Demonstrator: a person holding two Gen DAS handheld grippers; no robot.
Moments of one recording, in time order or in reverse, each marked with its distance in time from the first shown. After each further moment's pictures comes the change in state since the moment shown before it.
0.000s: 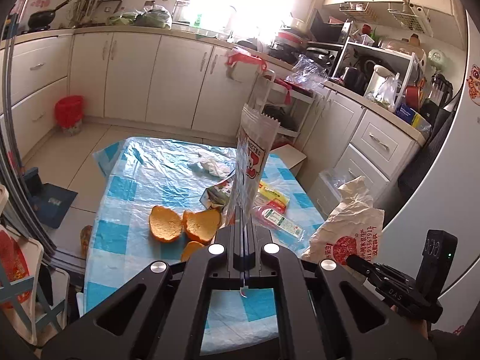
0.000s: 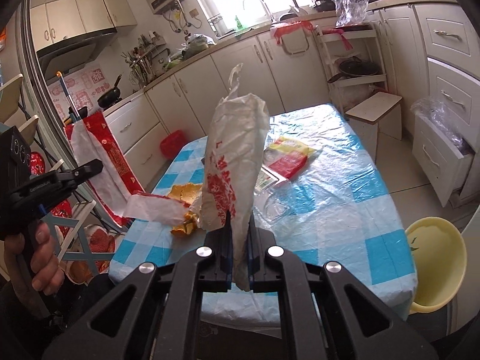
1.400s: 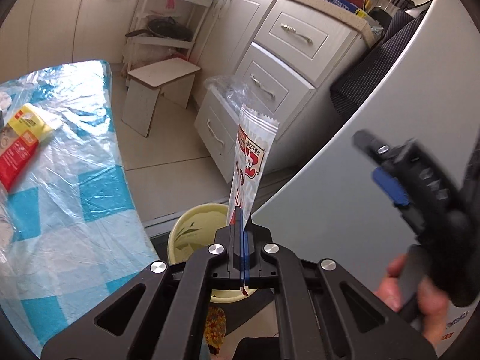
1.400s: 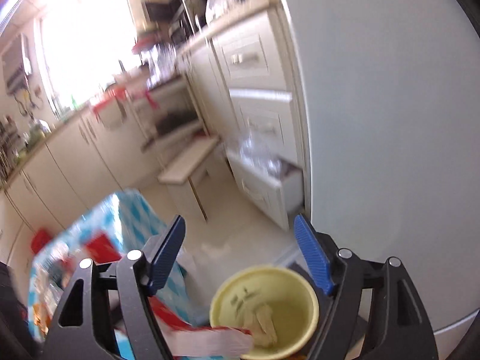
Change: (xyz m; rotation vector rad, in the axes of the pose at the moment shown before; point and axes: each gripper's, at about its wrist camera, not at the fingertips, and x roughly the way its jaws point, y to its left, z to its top) left arm 0.234 -0.288 -0.106 0.116 0.390 -0.329; right arm -0.115 -0.207 0.035 0.336 -0.342 -0.640
